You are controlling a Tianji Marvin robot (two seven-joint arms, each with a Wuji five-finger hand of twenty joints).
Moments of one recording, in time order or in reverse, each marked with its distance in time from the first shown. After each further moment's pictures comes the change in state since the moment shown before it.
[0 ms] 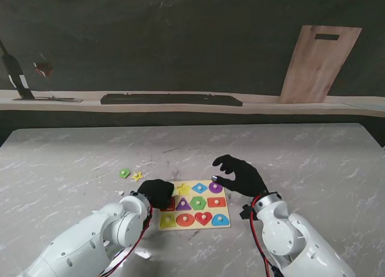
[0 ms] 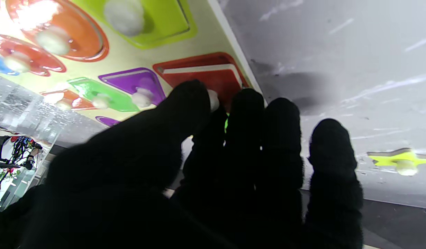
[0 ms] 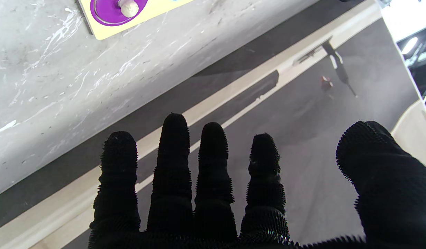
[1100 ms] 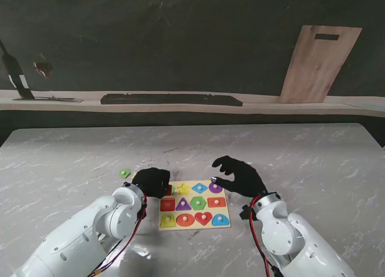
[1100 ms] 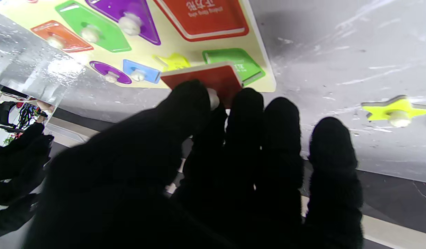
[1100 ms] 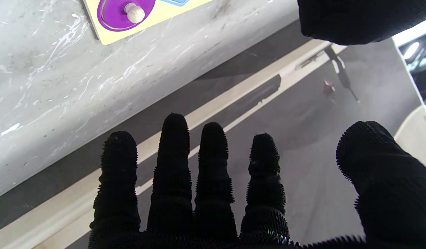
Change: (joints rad) left arm 0.014 -0.003 -0.091 -0.017 -0.025 -0.054 0.048; right arm 0.009 0.001 -0.010 0.015 -0.009 0.002 0.000; left_hand 0.000 0.000 0.000 0.000 0.000 -0.004 -0.001 -0.039 0.000 -0.002 -0.010 0.000 0.001 -0.004 -0.011 0.010 0.017 0.000 -0.004 -0.019; right_hand 0.000 0.000 0.001 0.000 0.000 0.000 0.000 0.000 0.000 0.000 0.000 0.000 0.000 0.000 0.000 0.000 0.000 0.000 0.000 0.000
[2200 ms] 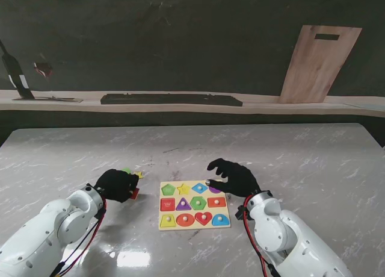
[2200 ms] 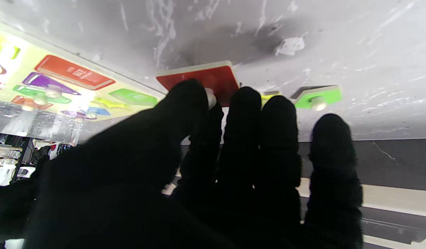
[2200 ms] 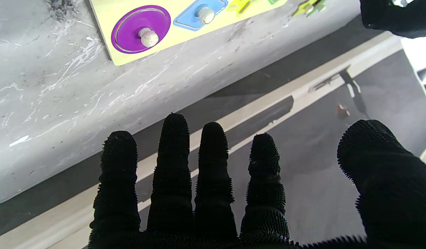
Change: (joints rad) left arm 0.127 0.076 -0.317 0.094 0.293 -0.455 0.054; right arm 0.043 0.004 -0.066 0.007 -0.035 0.106 0.037; left_hand 0.001 0.009 -0.023 0.000 0.000 -0.040 -0.002 -0.049 0.000 -0.014 -0.050 0.001 0.000 -0.023 -0.049 0.013 0.006 0.000 -0.039 -0.041; right_hand 0.000 -0.011 -0.001 0.000 0.000 0.000 0.000 0.000 0.000 0.000 0.000 0.000 0.000 0.000 0.000 0.000 0.002 0.000 0.000 0.000
